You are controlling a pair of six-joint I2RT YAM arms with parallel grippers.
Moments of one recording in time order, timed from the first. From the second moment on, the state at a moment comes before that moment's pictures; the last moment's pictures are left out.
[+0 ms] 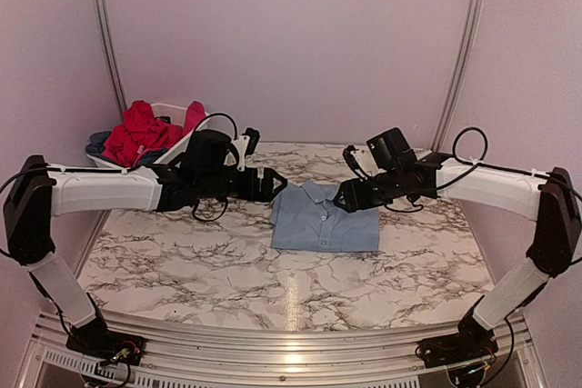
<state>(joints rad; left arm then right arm) -0.77 1.67 1.13 0.08 0.10 -0.40 0.60 1.53 1.13 -0.43 -0.10 0.26</state>
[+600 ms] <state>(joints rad) -0.77 1.58 1.04 0.02 0.01 -0.39 0.45 1.93 1.17 -0.24 -0.09 0.20</state>
